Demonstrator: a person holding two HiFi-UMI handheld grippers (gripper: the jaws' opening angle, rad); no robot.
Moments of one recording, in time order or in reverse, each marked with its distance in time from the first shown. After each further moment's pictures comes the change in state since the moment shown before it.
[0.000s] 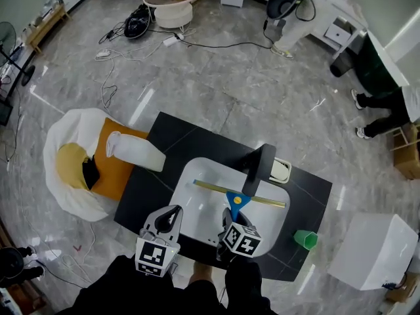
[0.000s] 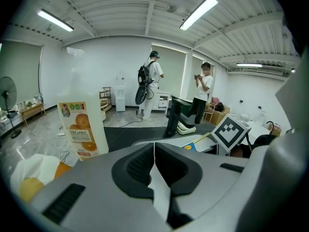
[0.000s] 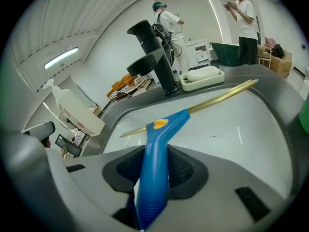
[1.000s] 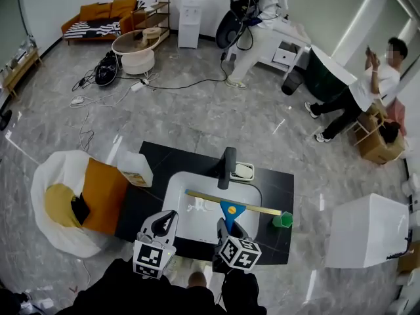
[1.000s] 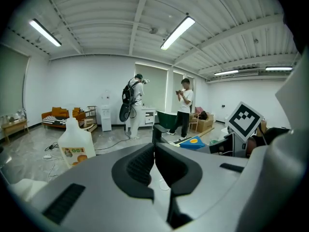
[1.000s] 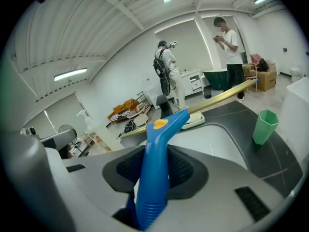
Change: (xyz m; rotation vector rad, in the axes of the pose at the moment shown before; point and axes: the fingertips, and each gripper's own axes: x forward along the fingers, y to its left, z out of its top) left arm -0.118 -0.058 0.068 0.136 -0.193 -0.146; right arm -0.194 0.055 0.011 0.015 -0.322 -0.018
